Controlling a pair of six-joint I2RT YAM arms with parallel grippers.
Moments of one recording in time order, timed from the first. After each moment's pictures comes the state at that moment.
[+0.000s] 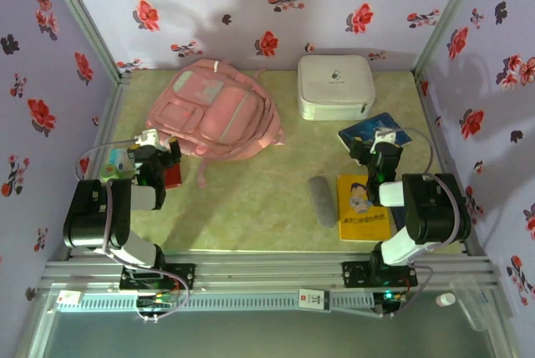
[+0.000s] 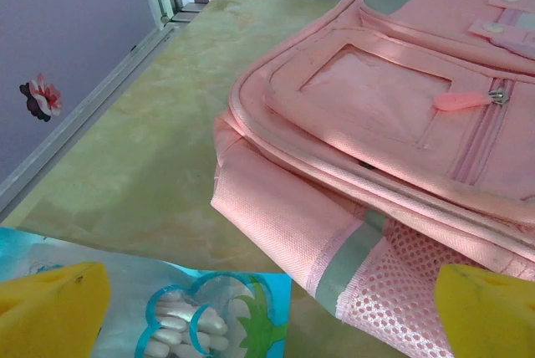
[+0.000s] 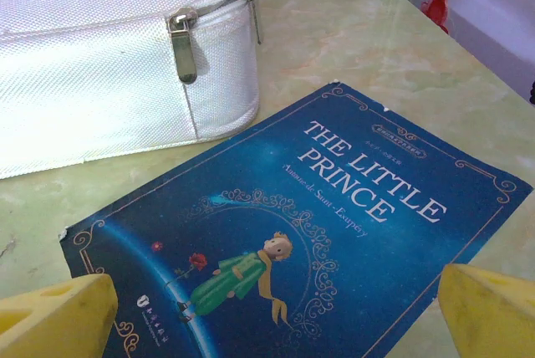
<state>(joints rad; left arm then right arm) -0.02 1.54 0.36 0.83 -0.24 -0.04 0.02 1.56 0.37 0.80 0.18 0.09</state>
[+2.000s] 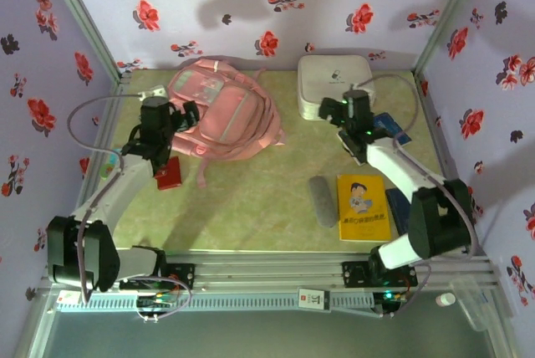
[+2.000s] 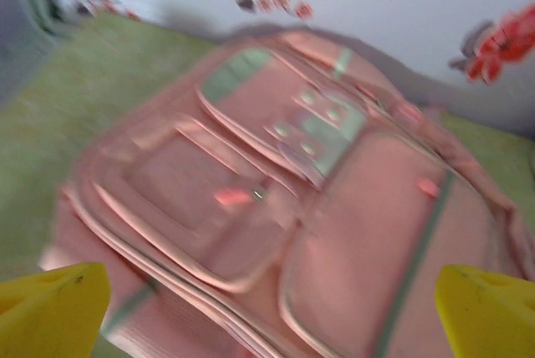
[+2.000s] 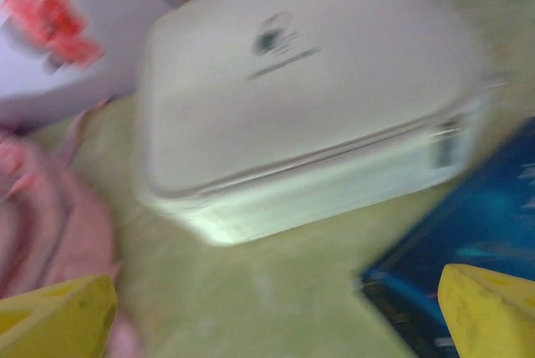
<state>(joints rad) -0.26 1.30 0.94 -0.15 -0.21 -0.39 0.35 1.51 1.05 -0.11 0.19 0.48</state>
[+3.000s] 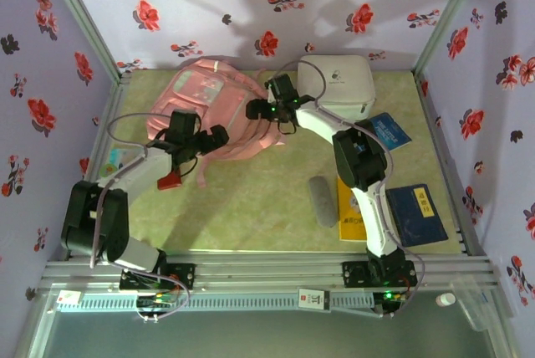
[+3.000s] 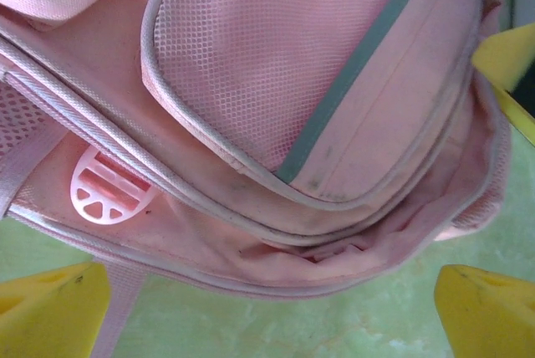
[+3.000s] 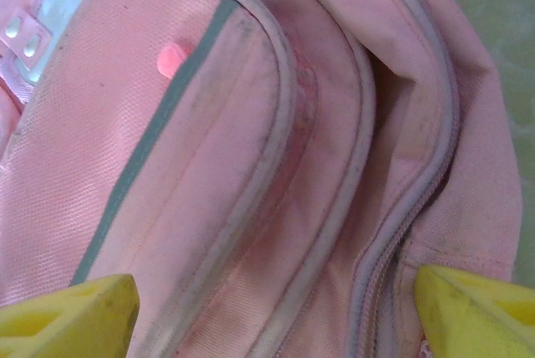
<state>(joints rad) -0.33 1.50 0.91 -0.24 0.09 -0.67 0.54 2.28 1.80 -0.32 -0.21 0.49</state>
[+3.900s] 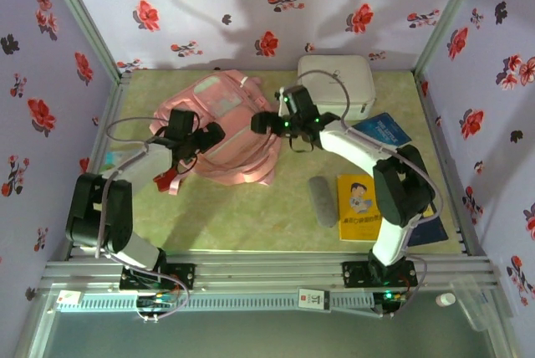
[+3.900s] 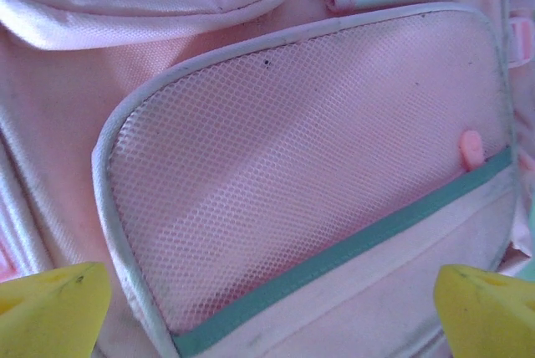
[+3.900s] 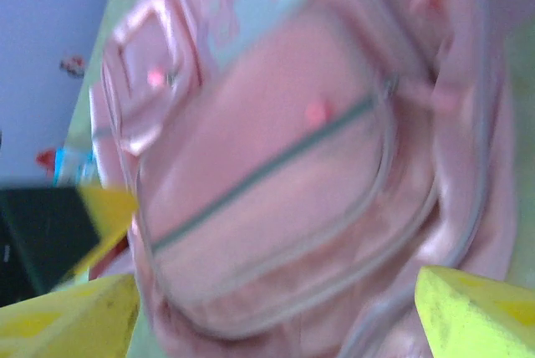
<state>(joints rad) -0.30 1.52 0.91 -0.24 0.10 -0.82 0.58 1.81 1.38 -0.25 -0.27 0.56</state>
